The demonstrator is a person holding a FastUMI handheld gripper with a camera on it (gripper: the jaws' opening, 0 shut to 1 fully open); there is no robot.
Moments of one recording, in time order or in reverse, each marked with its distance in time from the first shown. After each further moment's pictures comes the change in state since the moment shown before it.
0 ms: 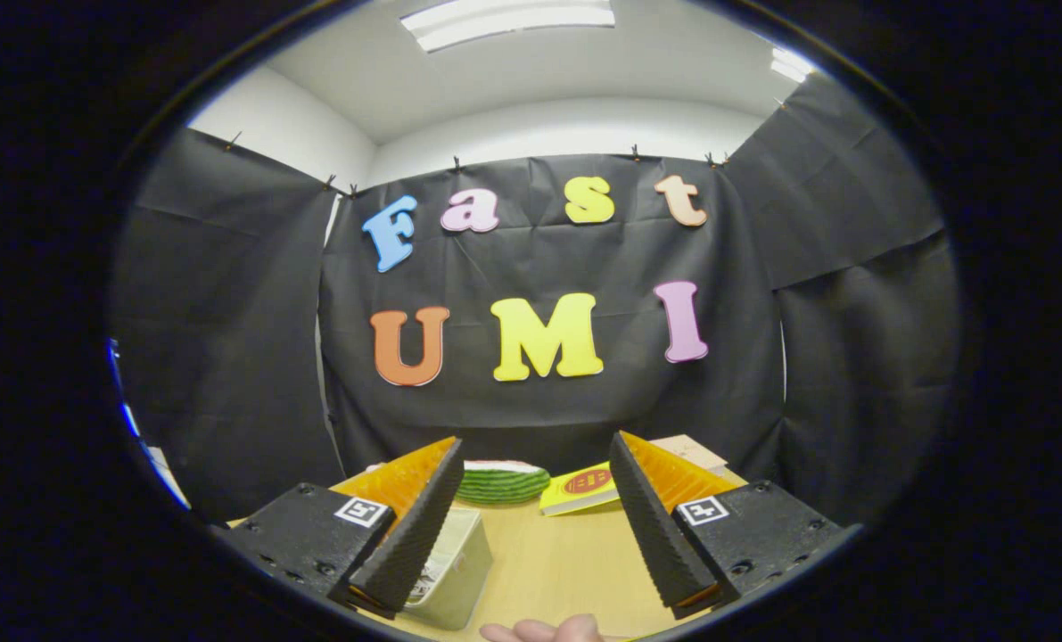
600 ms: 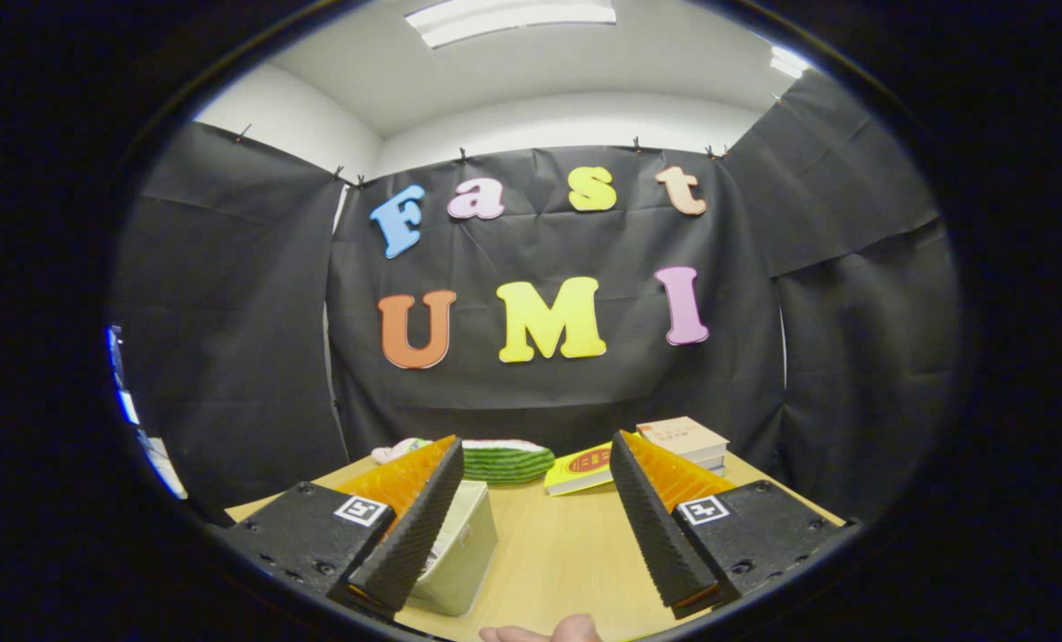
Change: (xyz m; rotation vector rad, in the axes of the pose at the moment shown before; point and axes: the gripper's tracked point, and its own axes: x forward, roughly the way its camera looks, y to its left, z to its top) arm -0.021 0.009 -0.030 -0.007 0.026 0.000
